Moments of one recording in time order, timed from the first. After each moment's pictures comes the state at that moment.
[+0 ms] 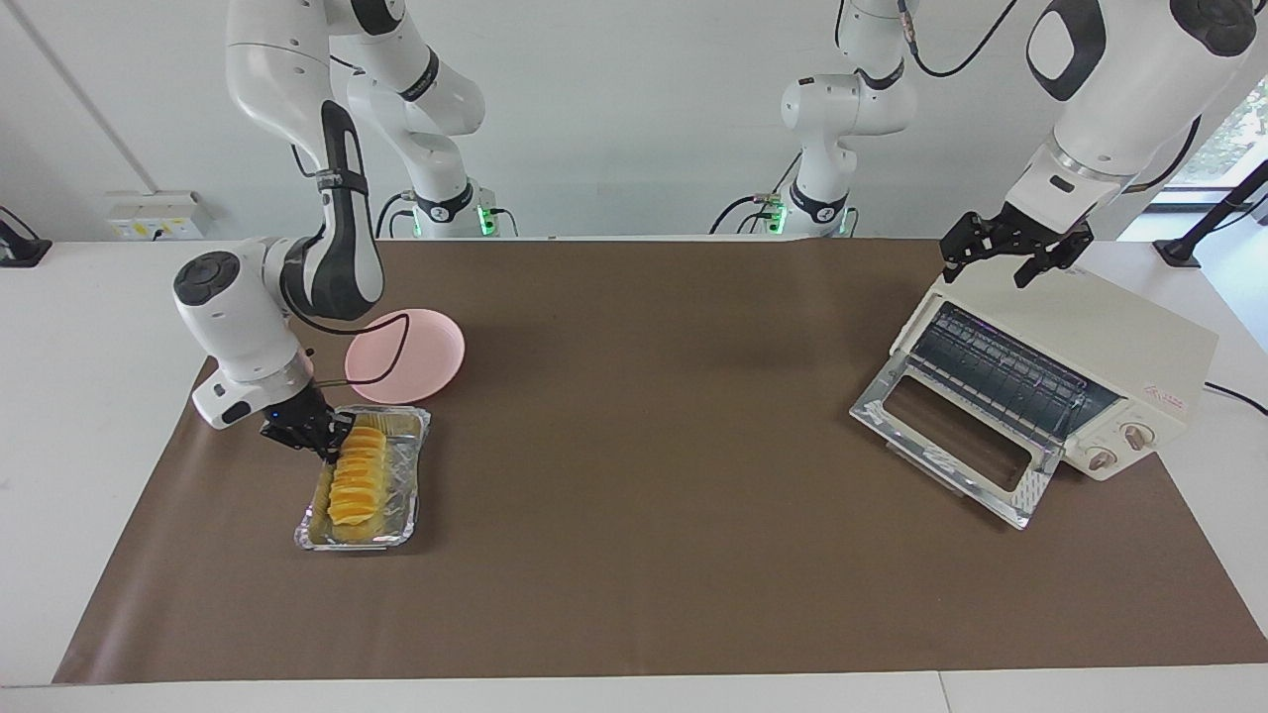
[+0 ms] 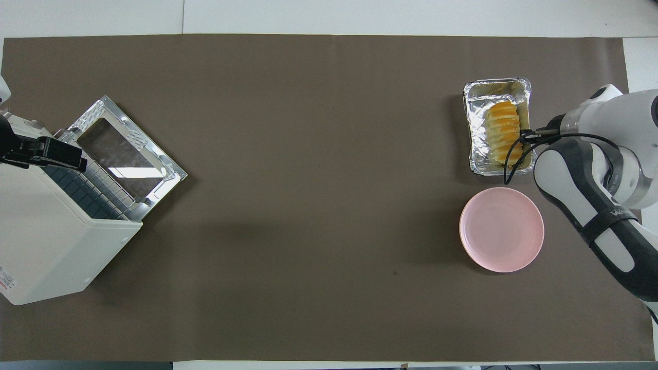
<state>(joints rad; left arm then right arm) -0.09 0.01 0.03 -1.60 -0.02 1.54 0.10 -0.15 0.30 0.07 -1.94 0.03 2.41 -0.13</state>
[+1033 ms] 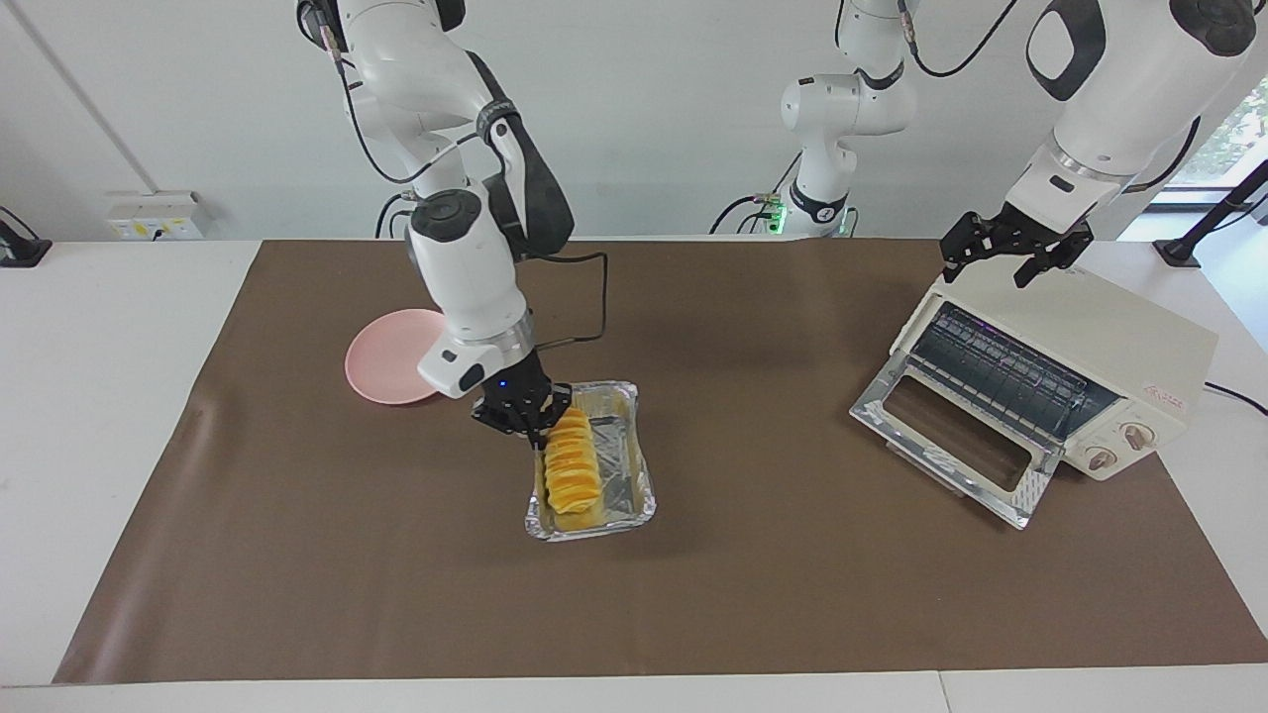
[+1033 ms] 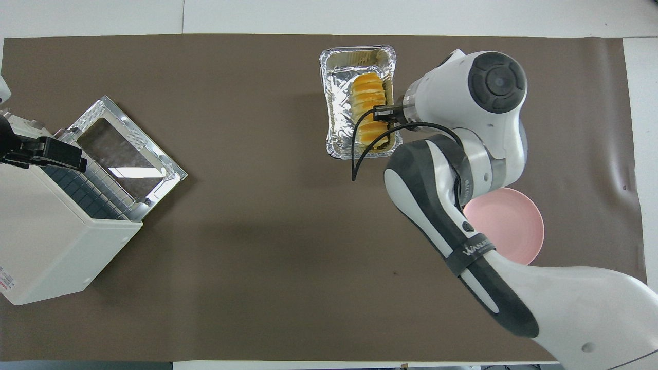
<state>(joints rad) -0.09 0.01 0.03 -1.60 -0.02 1.54 0.10 0.32 0.40 0.08 -1.60 0.06 2.24 0.35</state>
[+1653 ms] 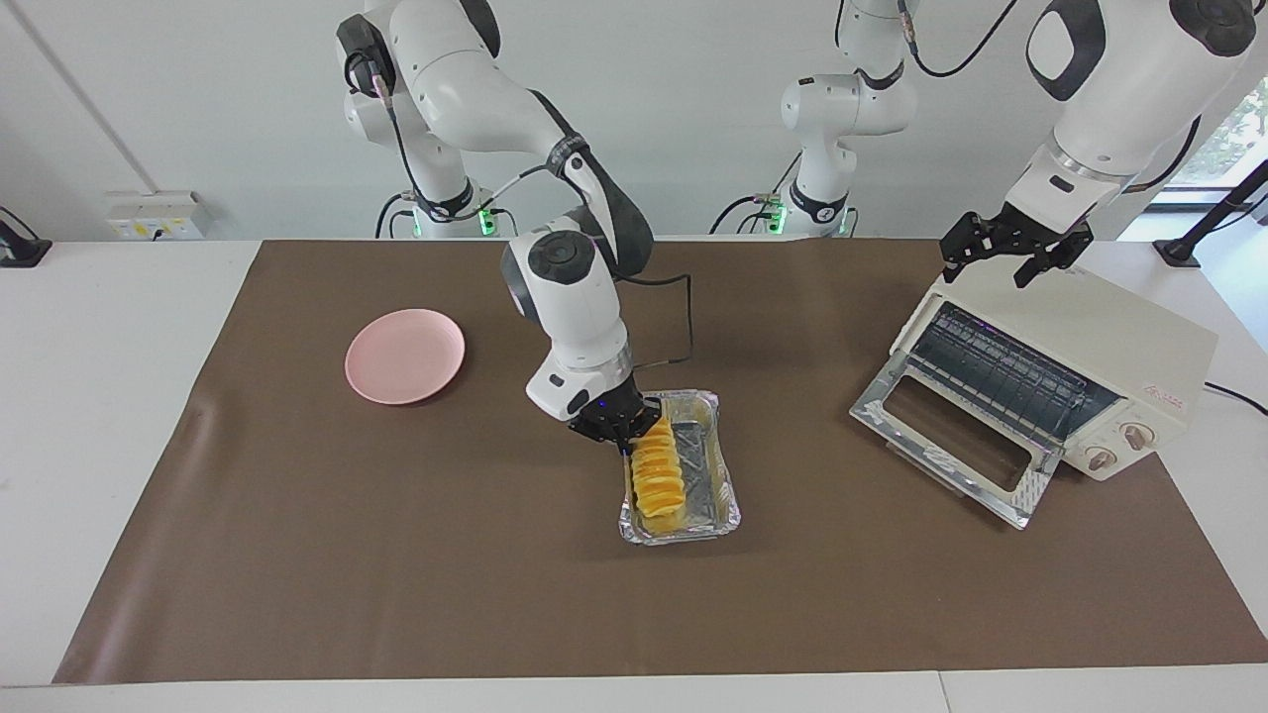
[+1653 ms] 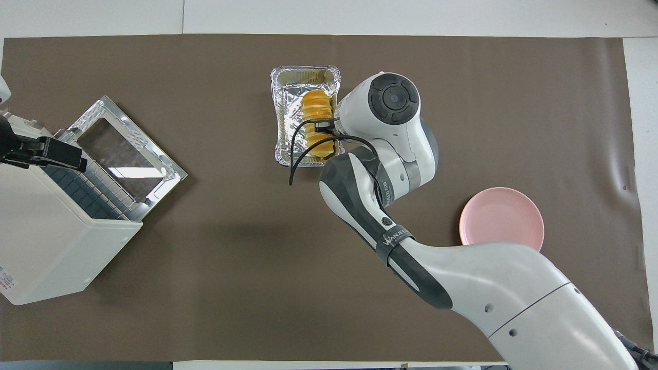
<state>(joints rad) -0.09 0.01 0.03 -1.60 -0.02 1.54 0.10 0.42 0.59 0.08 -1.48 0.06 2.30 0.46</state>
